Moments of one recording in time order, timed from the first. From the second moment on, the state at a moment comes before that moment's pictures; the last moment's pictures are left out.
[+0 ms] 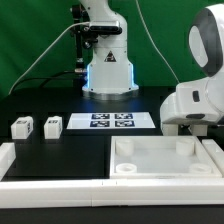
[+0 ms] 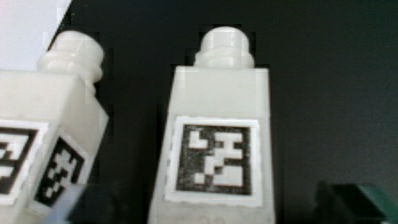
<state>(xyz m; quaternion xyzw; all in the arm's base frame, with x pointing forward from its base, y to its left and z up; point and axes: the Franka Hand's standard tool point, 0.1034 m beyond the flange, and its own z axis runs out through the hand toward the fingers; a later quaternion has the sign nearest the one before) 0.398 0.180 0.006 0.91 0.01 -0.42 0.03</state>
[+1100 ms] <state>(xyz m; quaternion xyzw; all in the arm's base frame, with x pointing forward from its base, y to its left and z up) 0.416 0.167 0.083 0.91 0.00 -0.41 0.04</state>
